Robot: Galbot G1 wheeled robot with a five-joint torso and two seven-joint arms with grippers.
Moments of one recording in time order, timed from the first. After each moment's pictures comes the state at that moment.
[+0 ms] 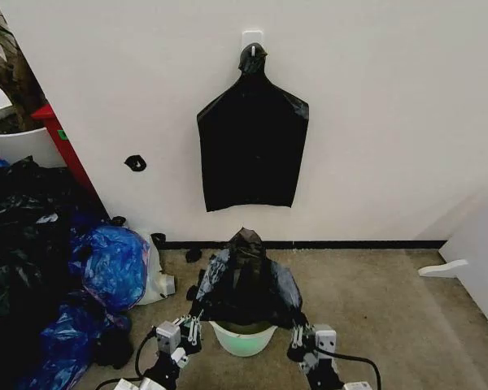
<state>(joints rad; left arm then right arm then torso) 1.74 -0.87 -0.12 -2.06 -0.40 -0.42 -0.24 -1.71 0.90 -0.17 2.35 0.40 -0.06 0.76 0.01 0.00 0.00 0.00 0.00</state>
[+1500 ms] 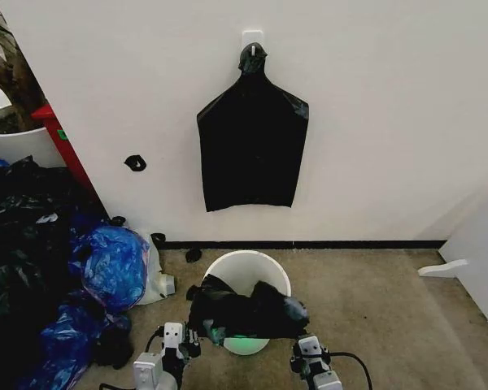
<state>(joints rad) 1.64 -0.86 -0.07 -2.19 -0.69 0.10 -0.59 -1.56 0.93 -0.19 2.09 0.32 -0.28 0.74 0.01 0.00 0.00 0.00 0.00</state>
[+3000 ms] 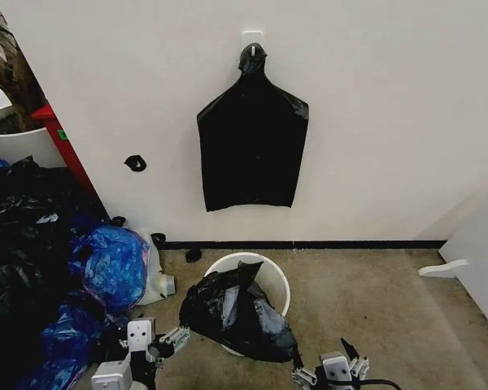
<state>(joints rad) 1.86 -0.75 -0.16 -2.50 -0.58 0.14 -0.84 -1.83 0.82 -0.15 2.41 0.12 -0.27 0.89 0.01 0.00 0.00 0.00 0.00</state>
